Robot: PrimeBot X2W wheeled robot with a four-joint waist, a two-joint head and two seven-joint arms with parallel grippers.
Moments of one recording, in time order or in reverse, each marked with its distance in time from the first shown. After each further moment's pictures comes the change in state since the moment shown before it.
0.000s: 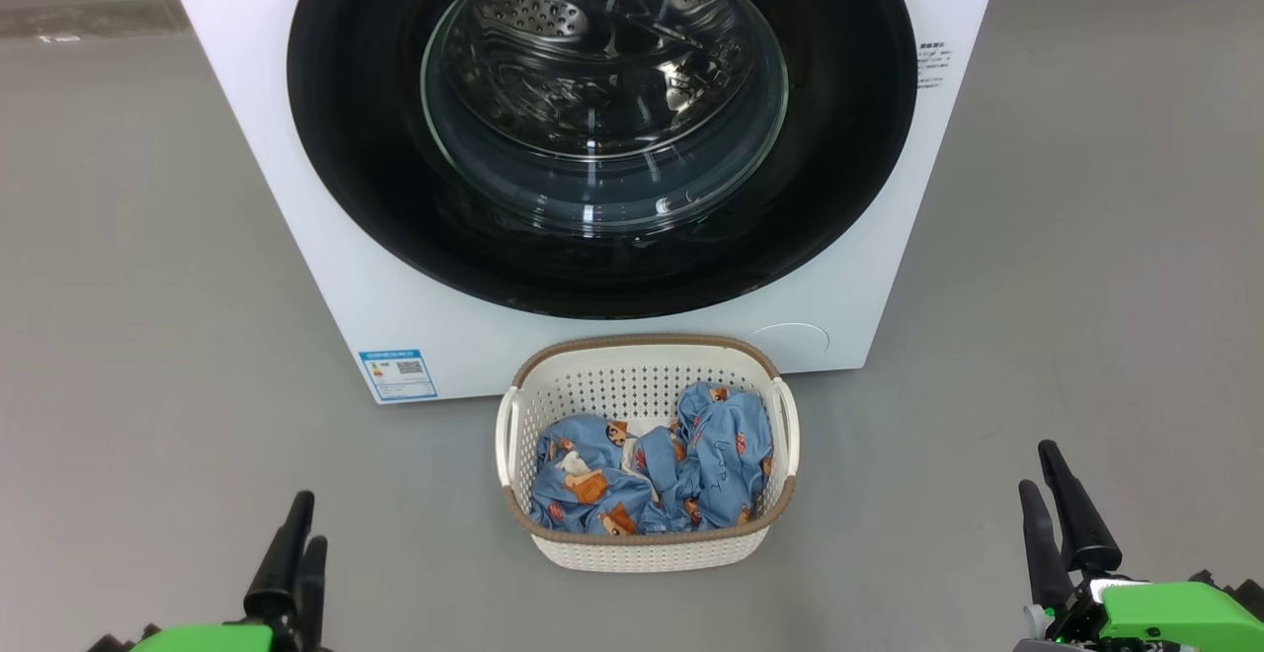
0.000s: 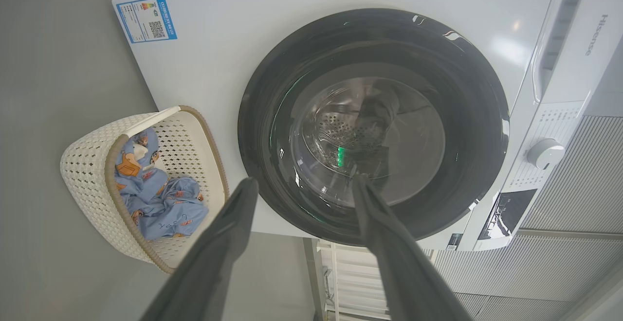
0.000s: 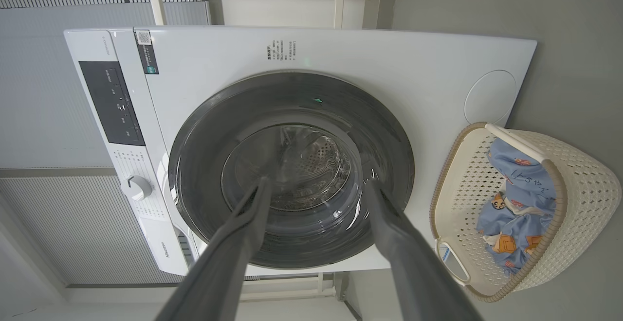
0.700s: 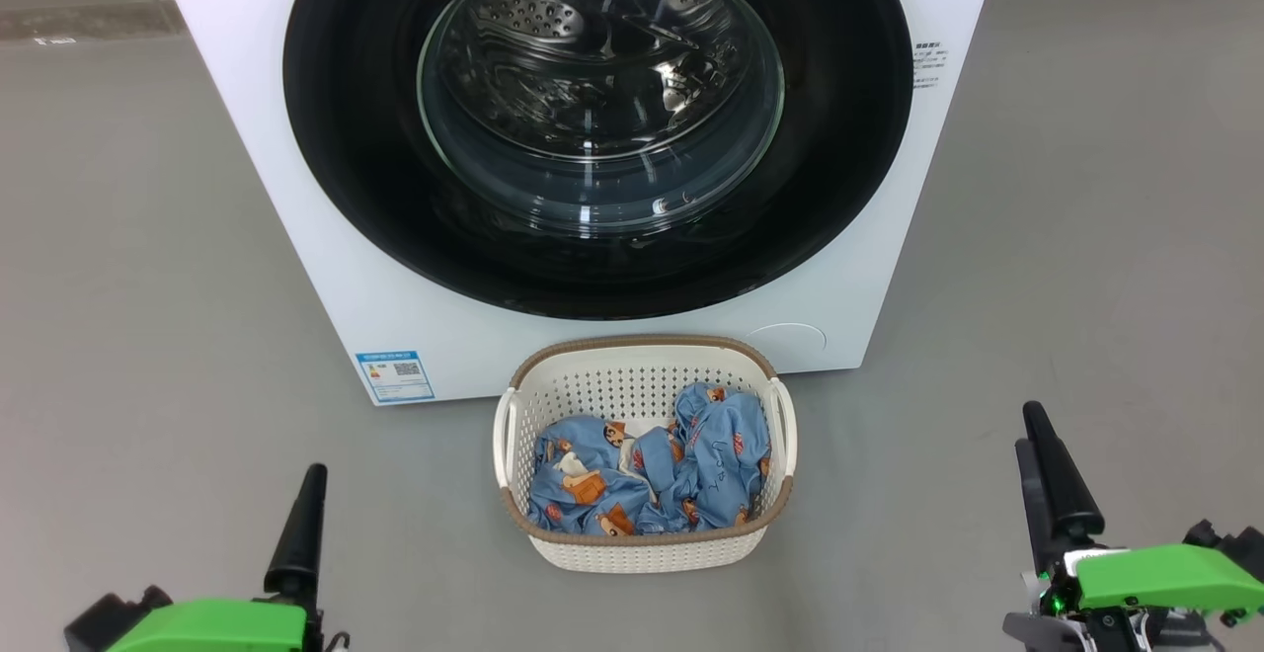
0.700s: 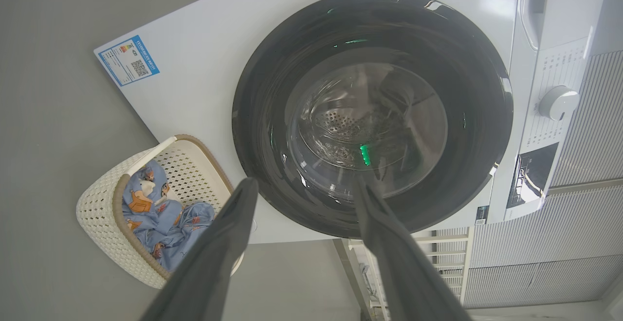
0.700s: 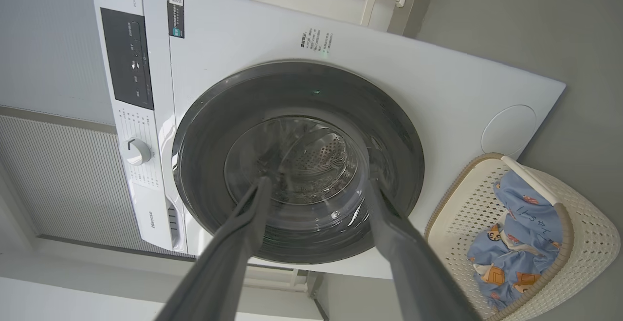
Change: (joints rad) left arm -0.019 0.006 -0.044 -0.042 0.204 0.000 -0.068; right arm -0.031 -0.040 0.072 -0.048 -0.143 0.000 -0.072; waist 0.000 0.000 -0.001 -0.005
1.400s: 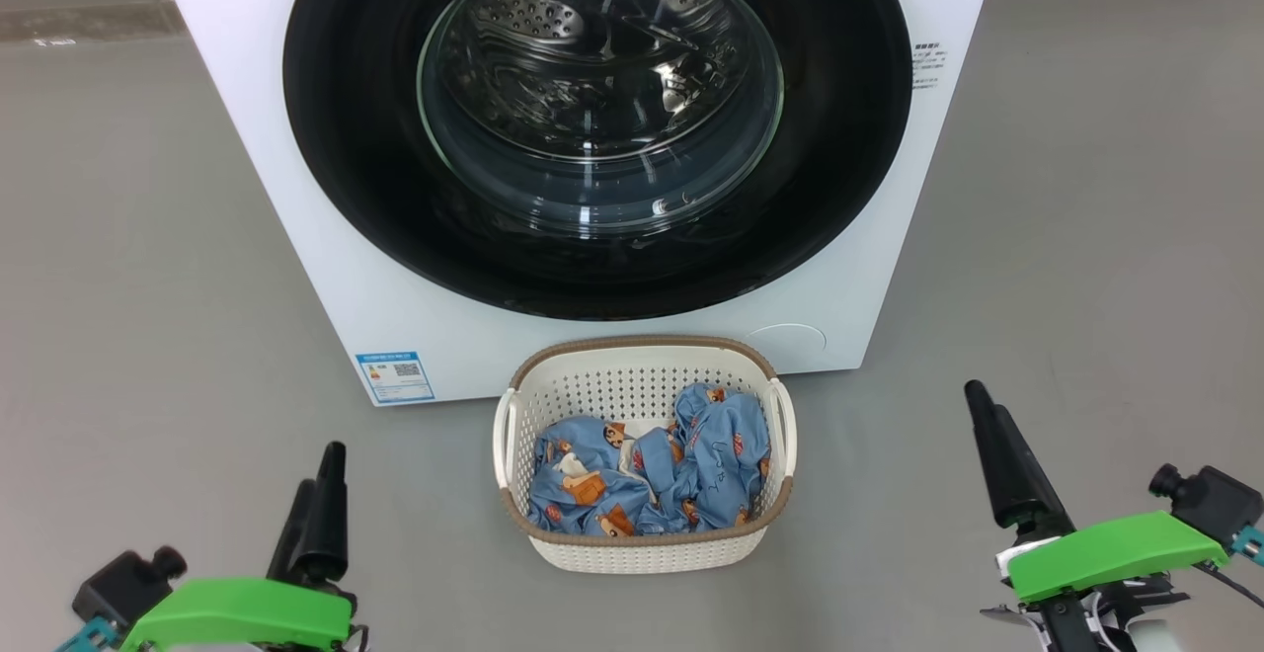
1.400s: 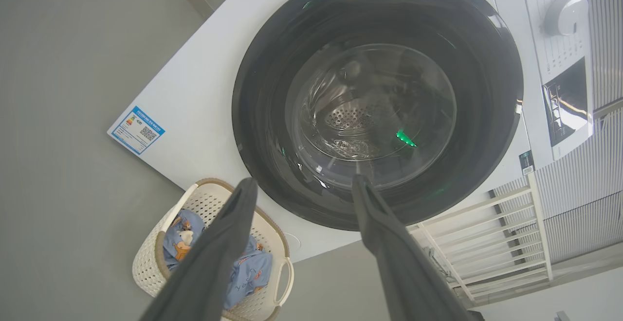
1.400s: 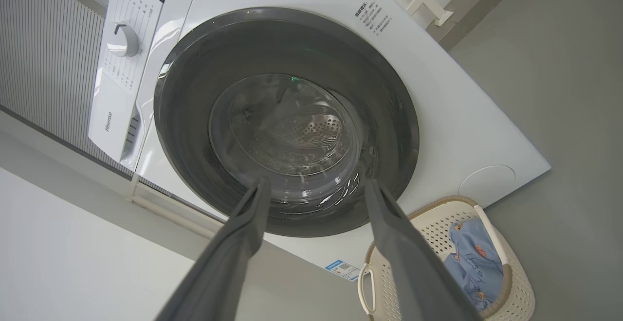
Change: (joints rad) left arm -0.019 0.002 -0.031 -0.017 0.285 0.000 -0.054; right arm -0.032 -0.047 0.095 -0.021 -0.344 0.000 -0.058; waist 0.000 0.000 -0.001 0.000
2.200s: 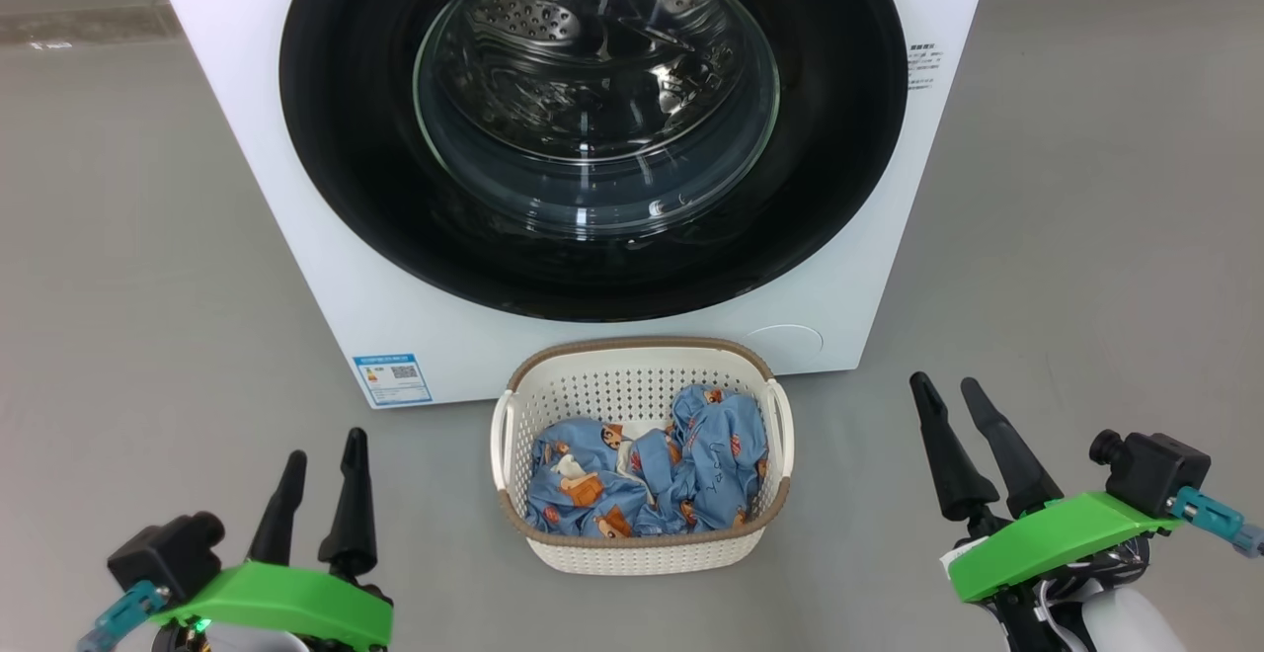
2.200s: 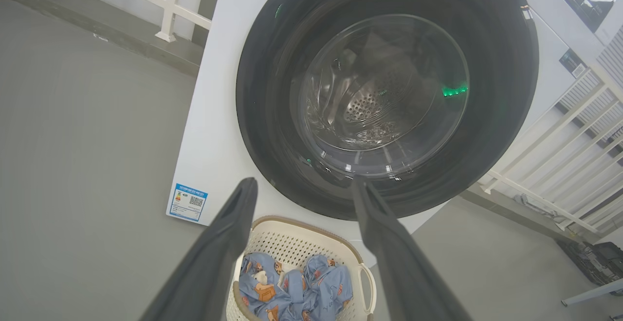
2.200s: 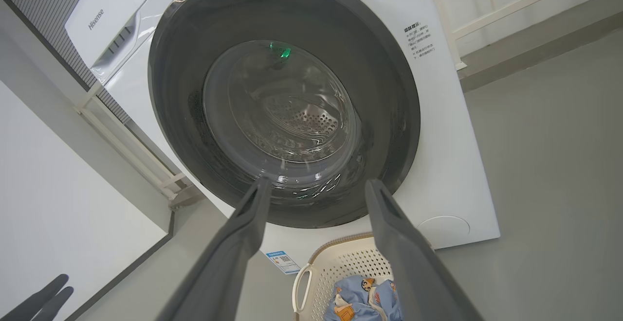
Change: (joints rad) left arm -0.023 0.007 -0.025 0.007 0.469 0.009 -0.071; right arm -0.053 -0.014 0.060 0.042 -0.396 0.000 -0.065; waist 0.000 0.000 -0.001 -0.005
